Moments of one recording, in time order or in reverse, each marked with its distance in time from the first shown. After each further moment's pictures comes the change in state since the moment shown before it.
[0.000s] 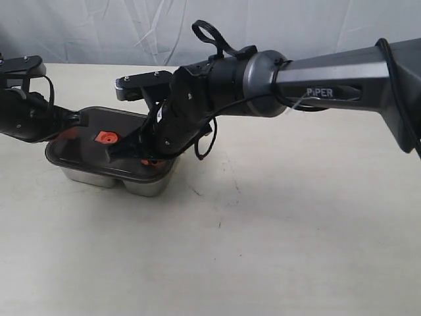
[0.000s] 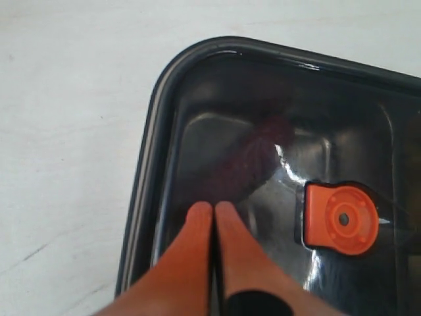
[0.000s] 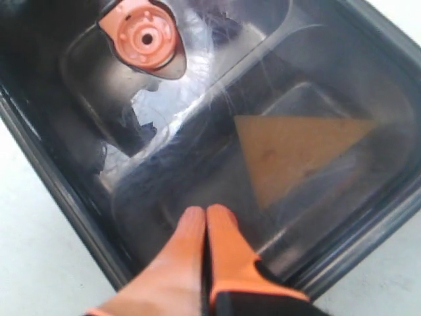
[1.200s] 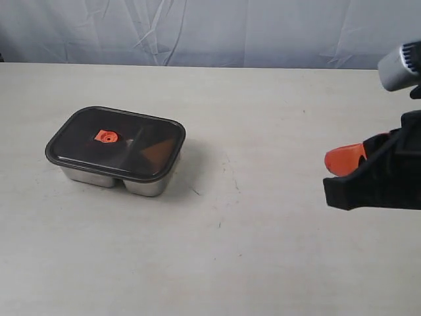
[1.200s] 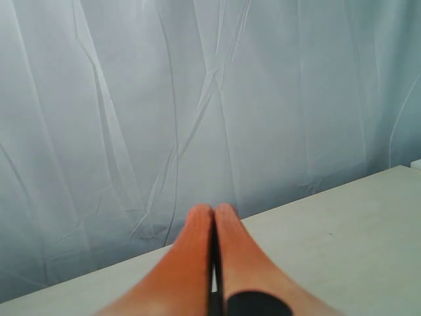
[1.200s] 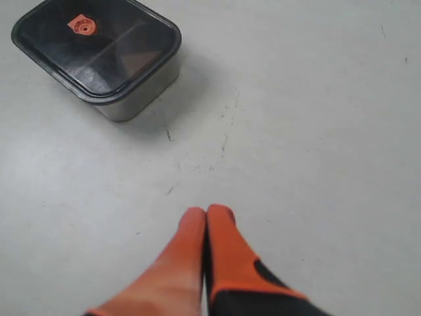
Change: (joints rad) left arm 0.000 -1.640 0.264 0.182 0.276 -0.157; right arm -0.014 -1.270 0.835 -0.443 0.131 0.412
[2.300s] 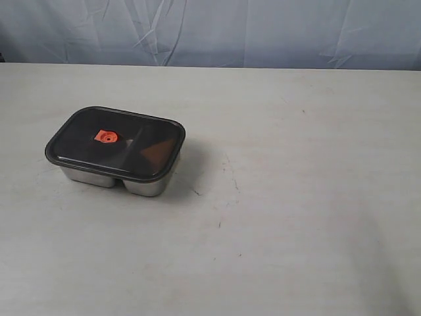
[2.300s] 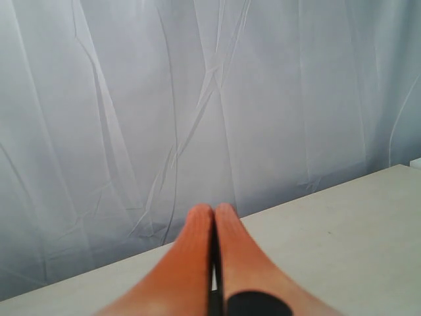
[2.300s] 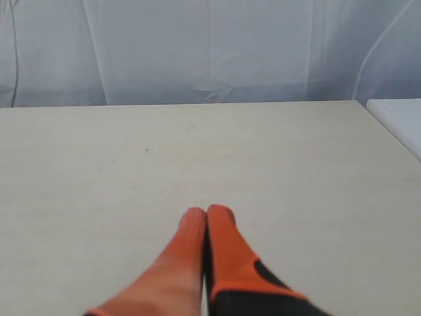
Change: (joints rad) left arm 0.000 0.000 0.002 0.002 0.002 -0.003; right arm -0.796 -0.804 0.527 0.161 -0.214 -0.395
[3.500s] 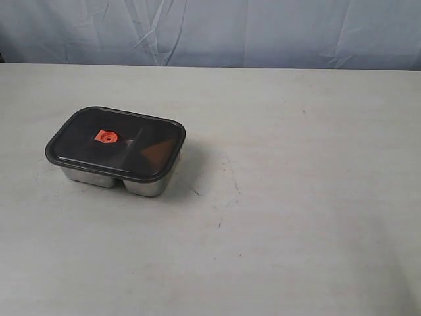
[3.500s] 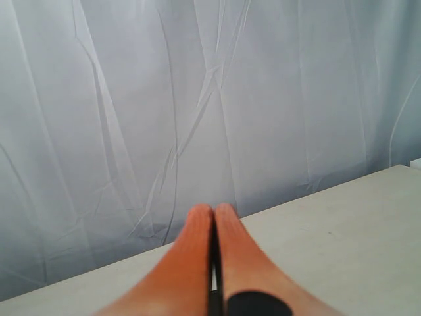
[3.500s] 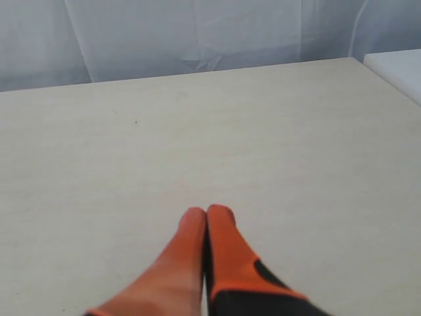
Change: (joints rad) left arm 0.000 0.000 0.000 0.000 0.000 0.000; right arm -0.069 -0.036 0.139 0.089 -0.057 -0.020
